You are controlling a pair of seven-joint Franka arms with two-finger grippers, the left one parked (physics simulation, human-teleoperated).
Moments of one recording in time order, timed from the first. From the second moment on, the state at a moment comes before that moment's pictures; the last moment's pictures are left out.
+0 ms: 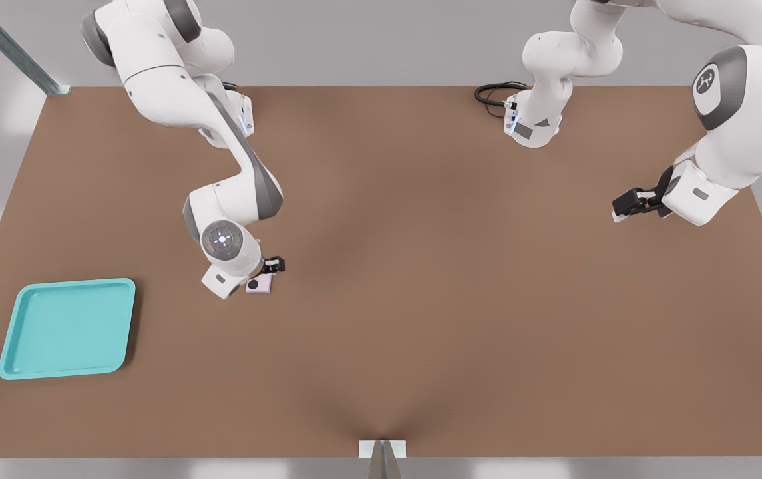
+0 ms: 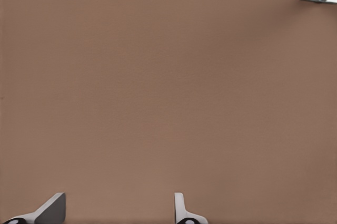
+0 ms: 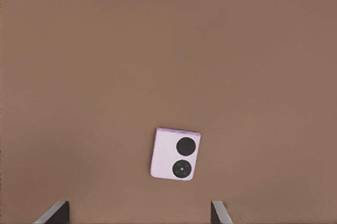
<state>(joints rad) 0.23 0.41 0.17 -1.72 -0.12 1.97 0.33</state>
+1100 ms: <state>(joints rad) 0.11 0.47 0.24 -1.97 -0.14 2.30 0.57</state>
